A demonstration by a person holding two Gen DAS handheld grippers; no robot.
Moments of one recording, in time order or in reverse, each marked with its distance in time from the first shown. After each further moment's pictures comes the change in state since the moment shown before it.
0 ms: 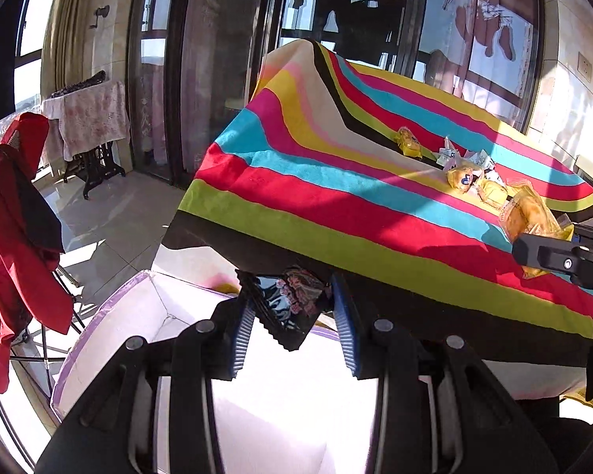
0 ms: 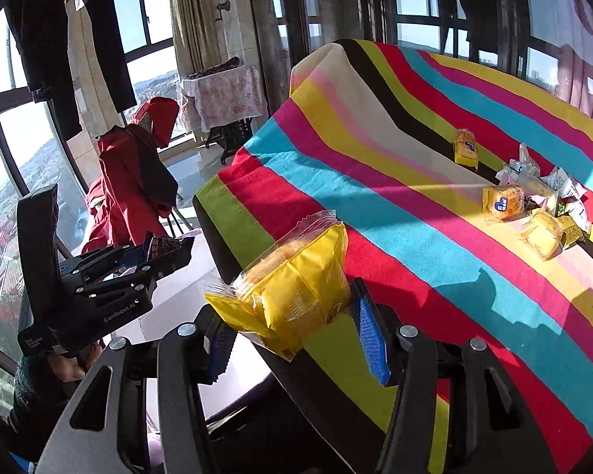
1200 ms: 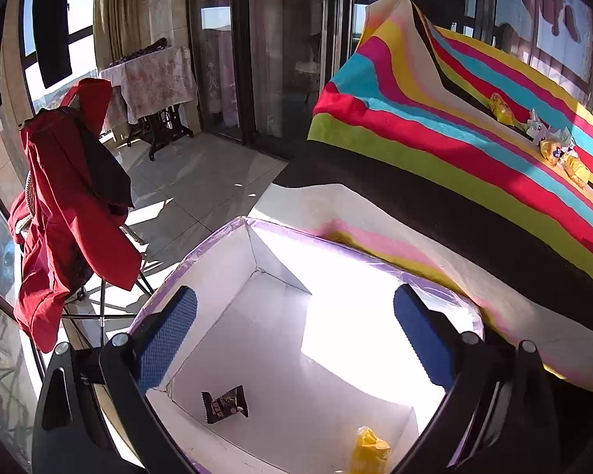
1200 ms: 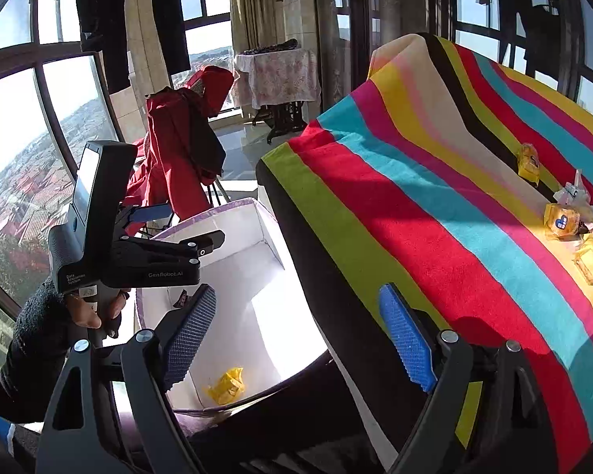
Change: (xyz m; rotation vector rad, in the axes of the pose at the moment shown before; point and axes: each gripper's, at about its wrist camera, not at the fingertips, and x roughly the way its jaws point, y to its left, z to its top) left arm 0.013 0.051 -0.022 -0.039 0.134 0.241; right arm 0.002 0.025 -0.015 -0.106 0.008 0.091
